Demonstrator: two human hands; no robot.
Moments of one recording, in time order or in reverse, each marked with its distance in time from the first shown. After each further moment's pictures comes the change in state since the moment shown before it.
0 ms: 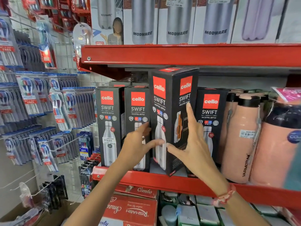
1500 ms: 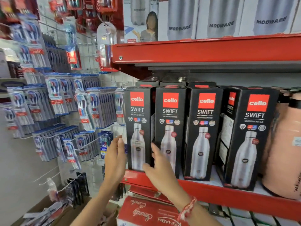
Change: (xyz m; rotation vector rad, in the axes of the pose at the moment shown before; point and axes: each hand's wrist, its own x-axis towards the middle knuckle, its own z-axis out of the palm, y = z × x) left_hand -0.038 -0.116 -0.073 -0.151 0.432 -0.317; right_hand -0.008 -0.064 0.163 0.328 -0.416 0.284
